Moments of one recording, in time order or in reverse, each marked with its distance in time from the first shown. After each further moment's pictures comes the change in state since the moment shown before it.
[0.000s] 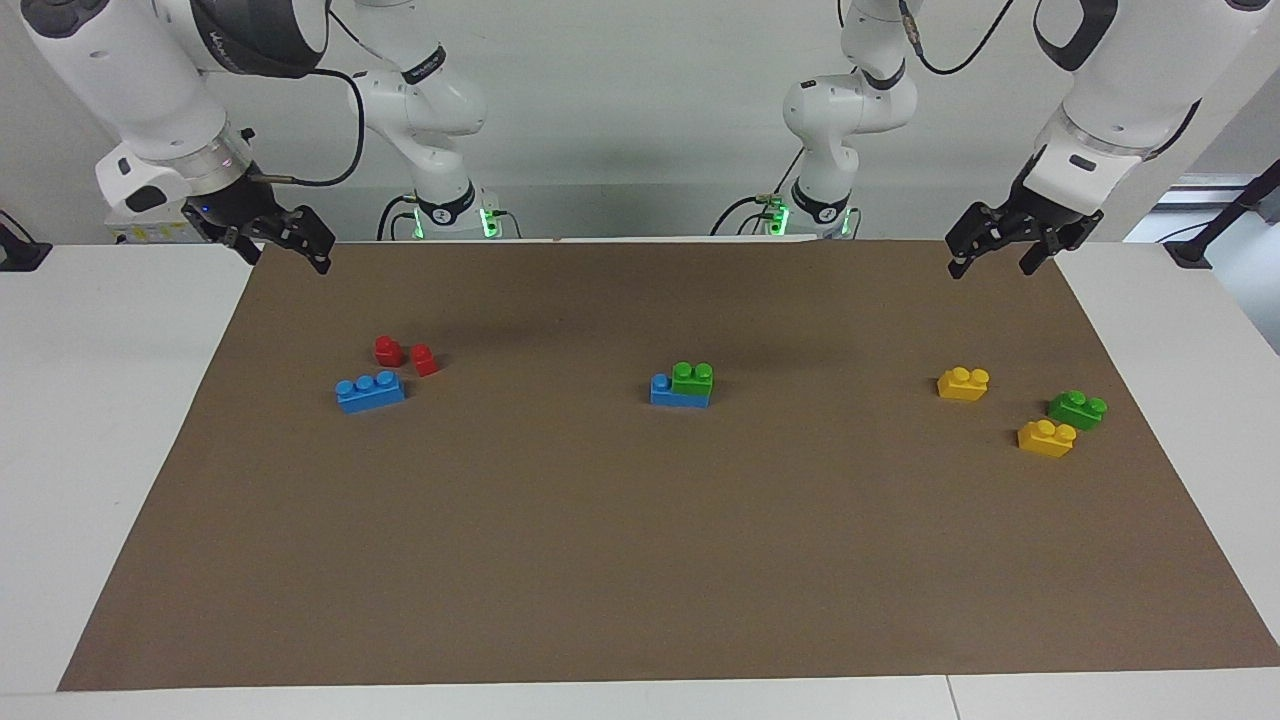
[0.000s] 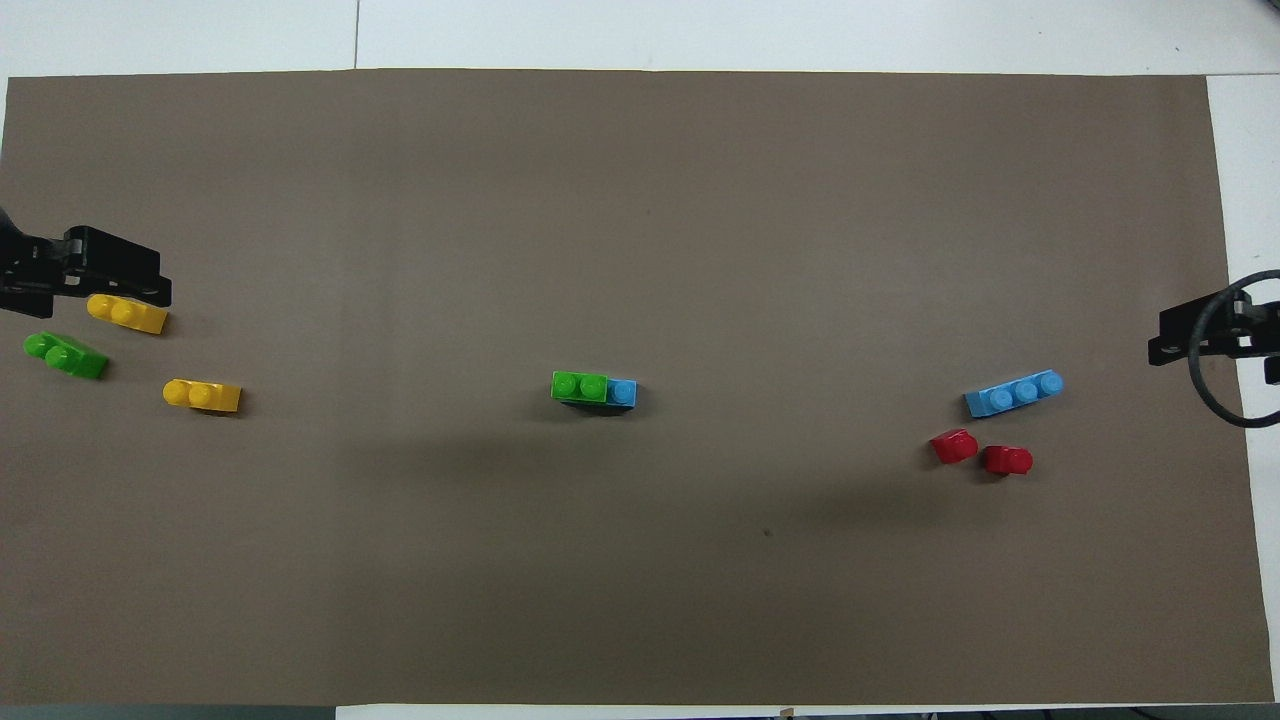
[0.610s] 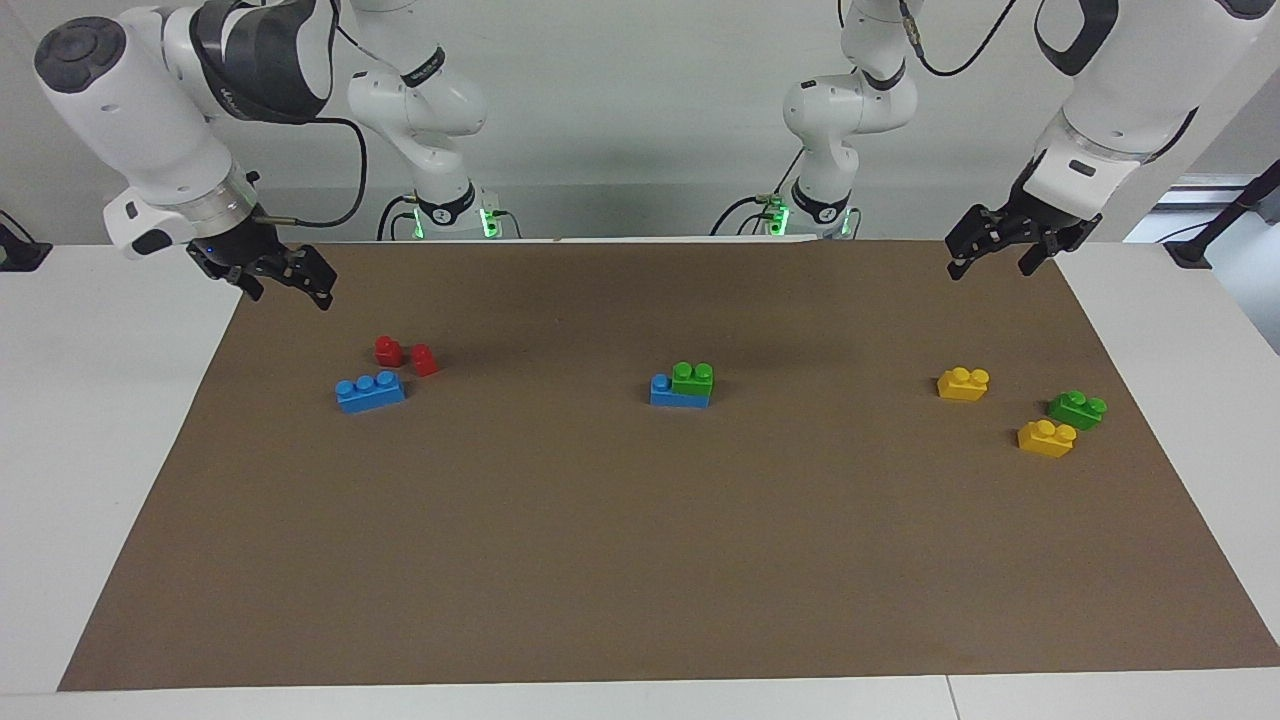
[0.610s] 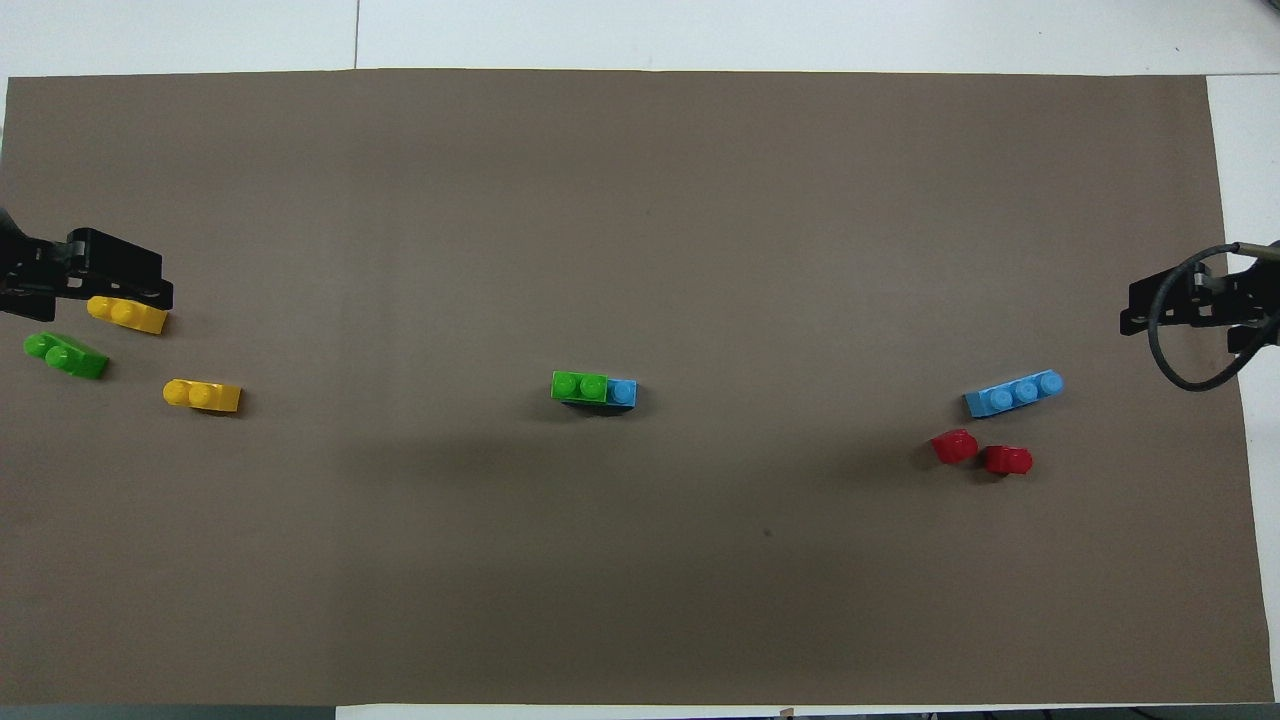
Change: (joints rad) left arm 0.000 0.005 0.001 0.001 0.000 -0.009 -0.003; right arm 0.000 0.061 -0.002 -0.022 0.000 0.100 0.004
